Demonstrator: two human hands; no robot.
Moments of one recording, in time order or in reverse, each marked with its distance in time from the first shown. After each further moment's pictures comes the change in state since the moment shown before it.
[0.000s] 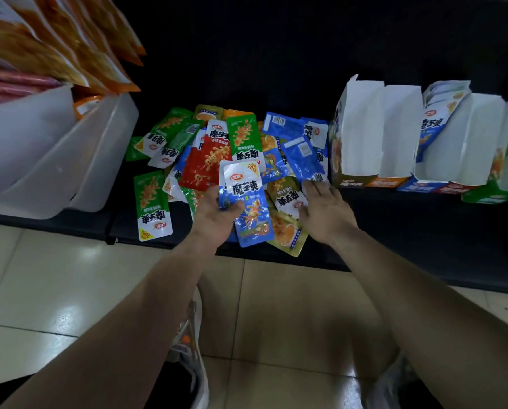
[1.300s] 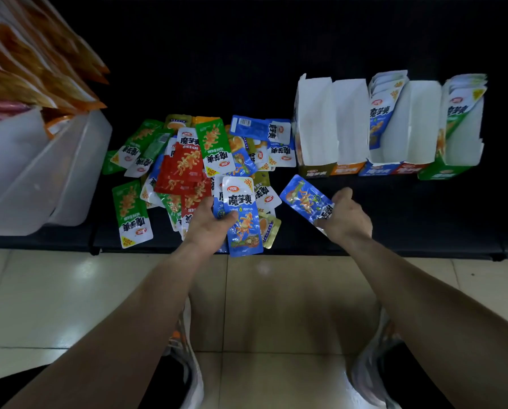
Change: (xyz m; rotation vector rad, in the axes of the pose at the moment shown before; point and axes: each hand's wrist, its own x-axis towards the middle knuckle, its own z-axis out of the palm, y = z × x) left_hand -0.037 0.015 0.026 0.150 -0.128 -0.059; right_hand -0.051 0.075 -0.002 0.267 0.115 0.452
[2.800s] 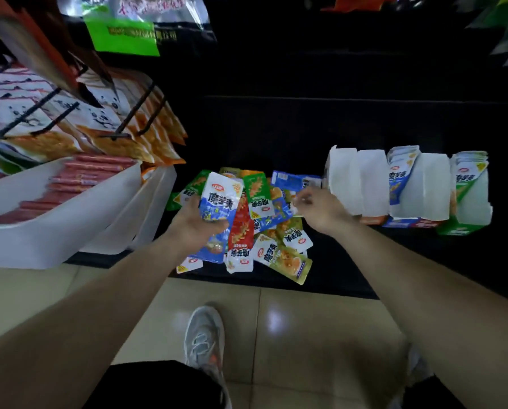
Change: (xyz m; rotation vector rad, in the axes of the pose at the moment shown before) left_hand -0.068 0.105 -0.141 0.114 0.017 0.039; right_hand -0.053 -0.157 -0.097 0.250 -0.162 -0.389
